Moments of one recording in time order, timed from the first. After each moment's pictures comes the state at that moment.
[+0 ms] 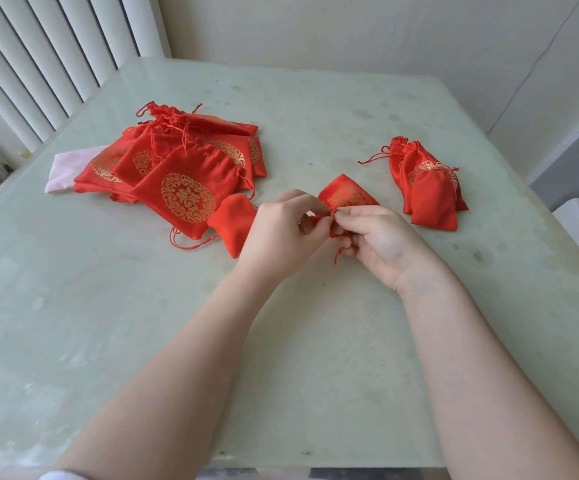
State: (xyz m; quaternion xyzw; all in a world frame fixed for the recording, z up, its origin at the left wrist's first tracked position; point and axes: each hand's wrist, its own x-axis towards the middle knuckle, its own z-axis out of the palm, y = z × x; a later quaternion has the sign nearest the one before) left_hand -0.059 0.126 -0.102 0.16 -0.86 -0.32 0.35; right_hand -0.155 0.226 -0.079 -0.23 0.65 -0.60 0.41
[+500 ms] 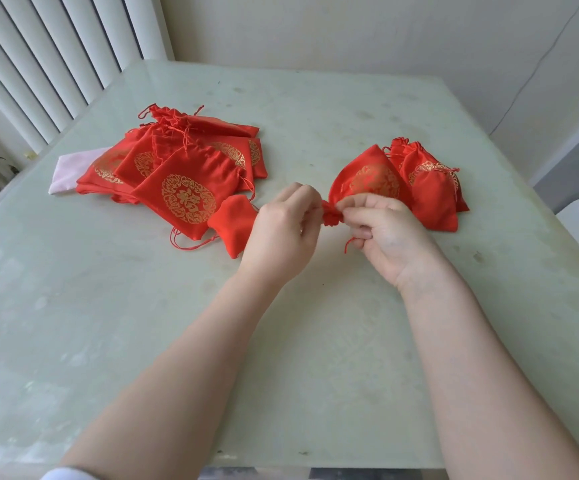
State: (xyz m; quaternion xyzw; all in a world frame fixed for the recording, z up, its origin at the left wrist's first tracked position) left_hand -0.060 0.127 -0.101 0.14 -0.85 -0.30 0.40; right_hand -0.159 0.229 -0.073 -0.20 0.65 -0.65 0.35
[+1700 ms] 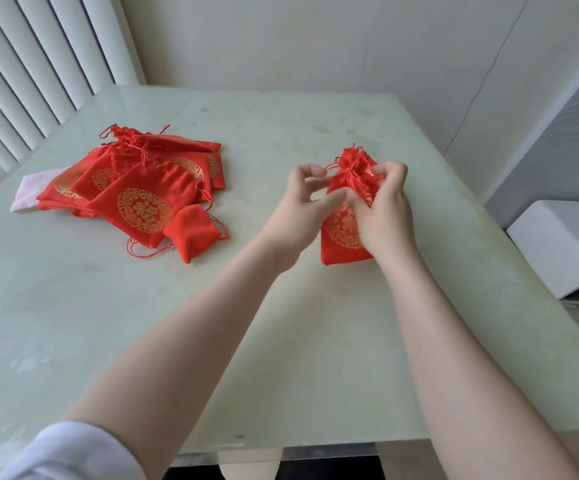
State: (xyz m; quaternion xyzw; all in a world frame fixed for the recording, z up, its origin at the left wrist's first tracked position) left_hand -0.119 0.188 -0.062 0.17 -0.62 -0.73 0.23; right_hand -0.204 0.271 -0.073 -0.31 0.81 -0.49 -0.06
